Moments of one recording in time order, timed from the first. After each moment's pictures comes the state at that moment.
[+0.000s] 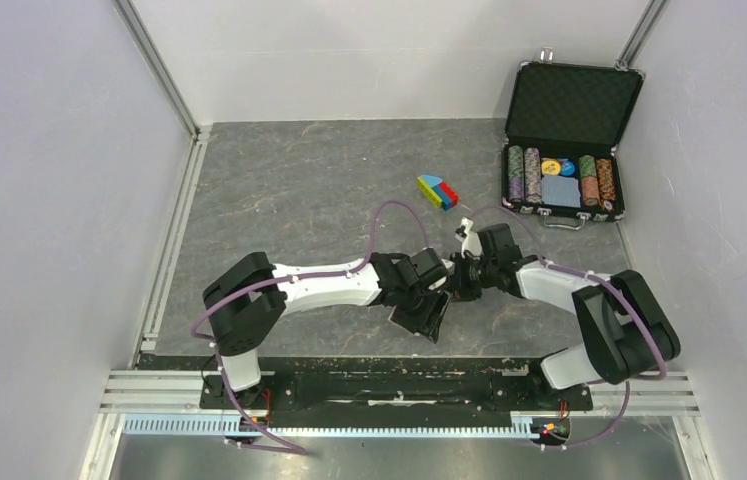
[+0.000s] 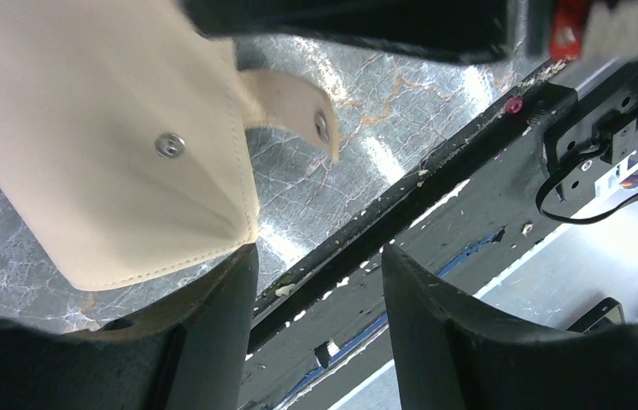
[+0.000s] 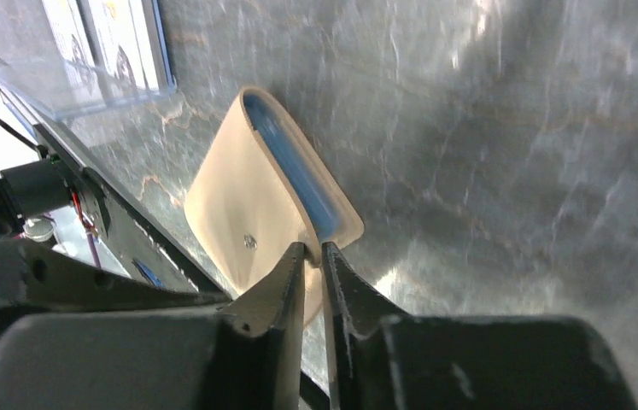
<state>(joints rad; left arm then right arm) -1.13 1.81 1.21 -0.53 0.19 -0.61 0.36 1.47 0.56 -0.07 -0.61 0.46</state>
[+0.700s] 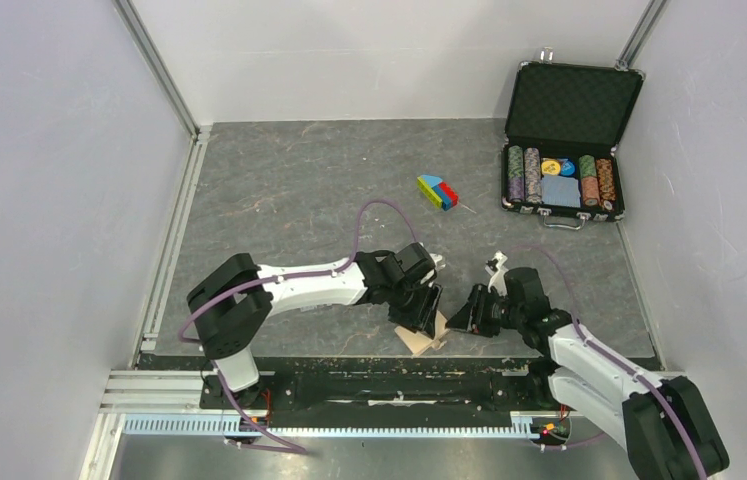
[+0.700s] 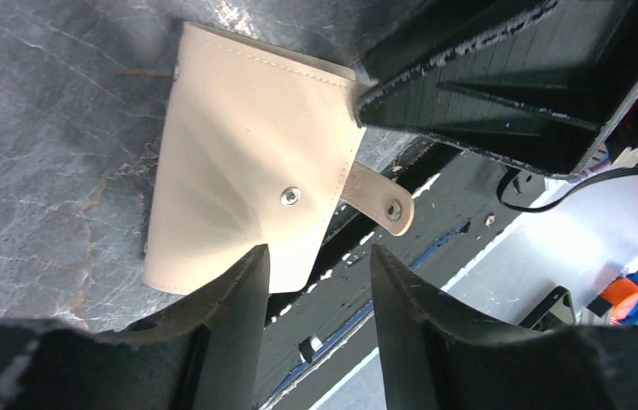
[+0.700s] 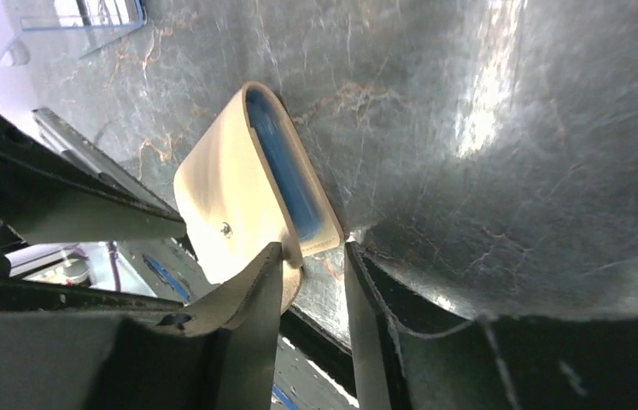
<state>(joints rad) -1.08 1.74 1.12 -0.44 0.25 -0.66 0.36 0.89 0.13 -0.05 -0.54 0.72</state>
